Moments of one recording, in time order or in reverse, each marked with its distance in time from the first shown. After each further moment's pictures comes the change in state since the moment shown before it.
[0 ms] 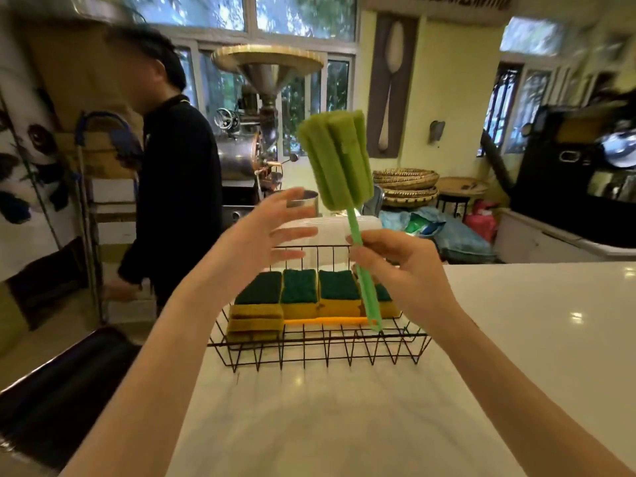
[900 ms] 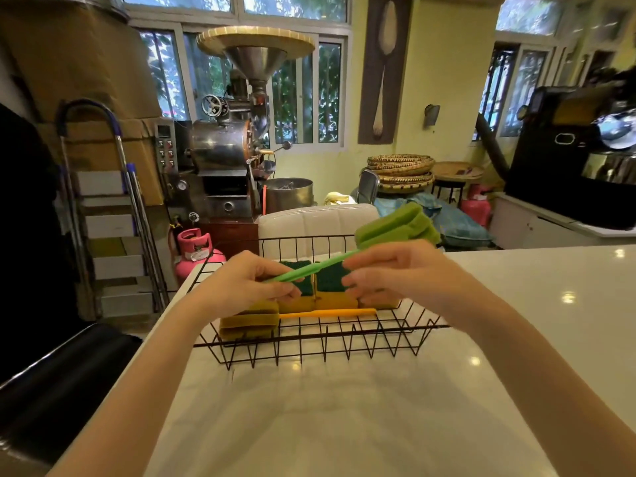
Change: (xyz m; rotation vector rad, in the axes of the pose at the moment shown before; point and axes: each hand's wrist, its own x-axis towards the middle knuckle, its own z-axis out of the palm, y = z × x) left_hand 0.001 -0.053 -0.035 0.735 -0.195 -0.057; right_hand 0.000 -0.002 -0.018 0.149 -0.359 0.415
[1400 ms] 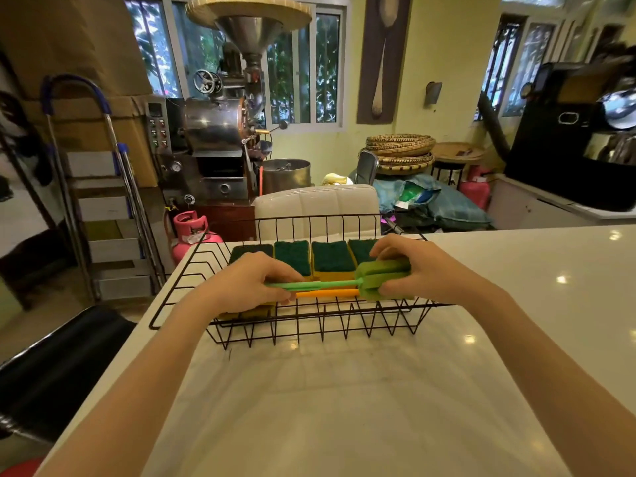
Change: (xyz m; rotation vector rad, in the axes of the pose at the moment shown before) left_hand 0.009 -0.020 0.018 0.294 -0.134 -0.052; right_hand 0.023 0.069 -0.037 -0.620 0.013 -0.001
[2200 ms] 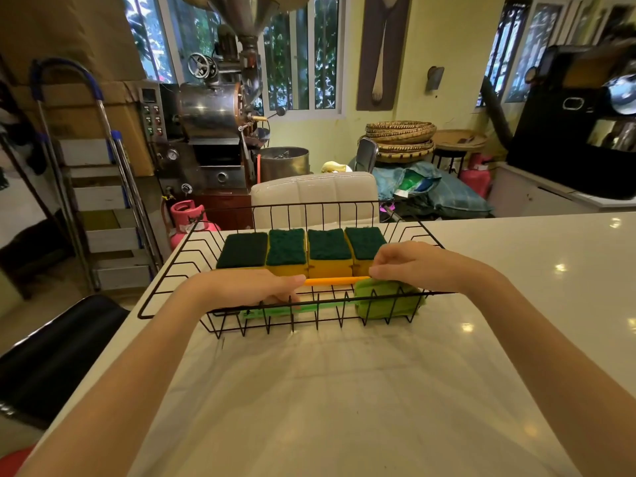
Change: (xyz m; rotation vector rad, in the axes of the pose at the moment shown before) left_hand 0.001 0.004 0.009 -0.091 -0.394 -0.308; right_hand -0.003 -0.002 -0.001 -0.035 -0.232 0.141
